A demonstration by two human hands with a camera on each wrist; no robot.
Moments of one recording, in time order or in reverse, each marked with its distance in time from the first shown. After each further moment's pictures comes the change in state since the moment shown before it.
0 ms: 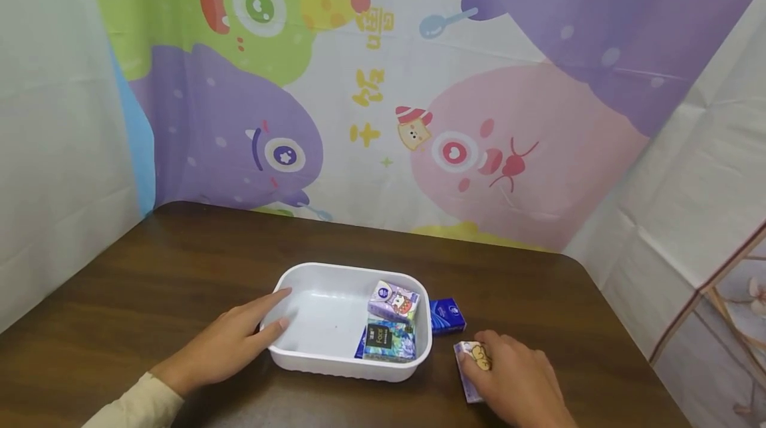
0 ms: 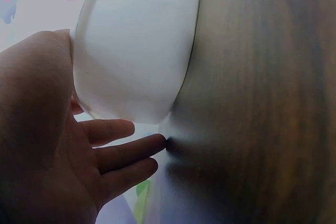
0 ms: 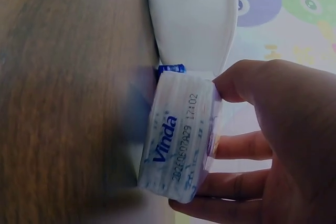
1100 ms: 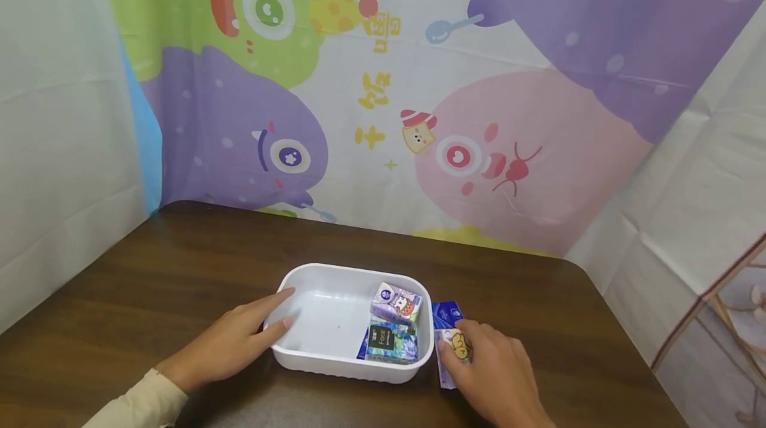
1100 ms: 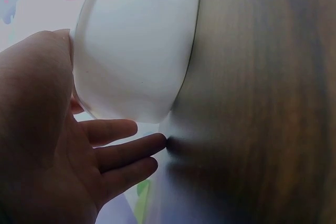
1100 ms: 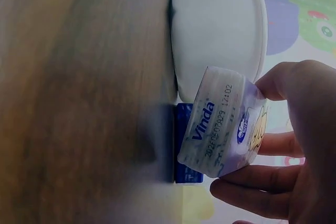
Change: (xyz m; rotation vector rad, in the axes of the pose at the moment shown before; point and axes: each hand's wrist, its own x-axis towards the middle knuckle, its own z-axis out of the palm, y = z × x) left_hand 0.000 0.001 -0.001 -0.014 -0.011 -0.023; right_hand 0.002 -0.030 0.009 0.055 0.260 -0.088
